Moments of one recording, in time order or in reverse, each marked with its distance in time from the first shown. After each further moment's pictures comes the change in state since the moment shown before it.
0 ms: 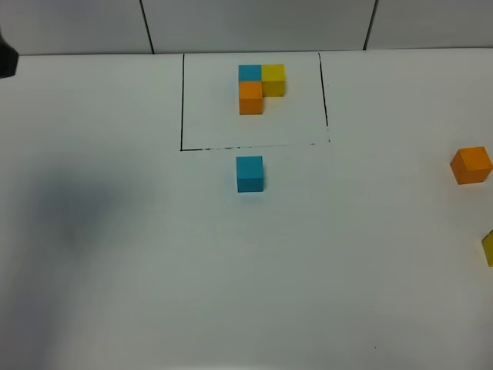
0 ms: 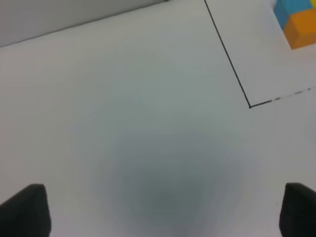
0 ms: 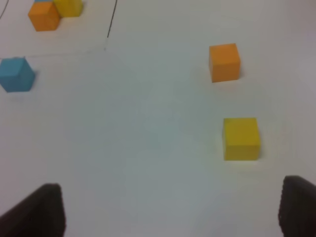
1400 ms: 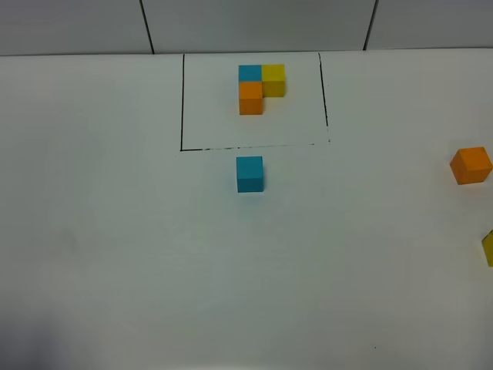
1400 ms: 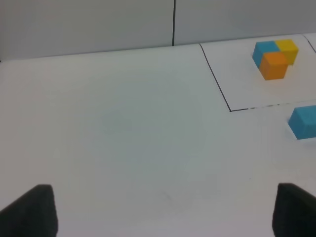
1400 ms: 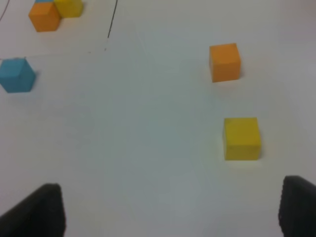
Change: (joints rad) left arm -0.017 -0.981 0.659 0.014 -0.058 -0.123; right arm 0.000 0.000 0.000 0.001 0.000 0.004
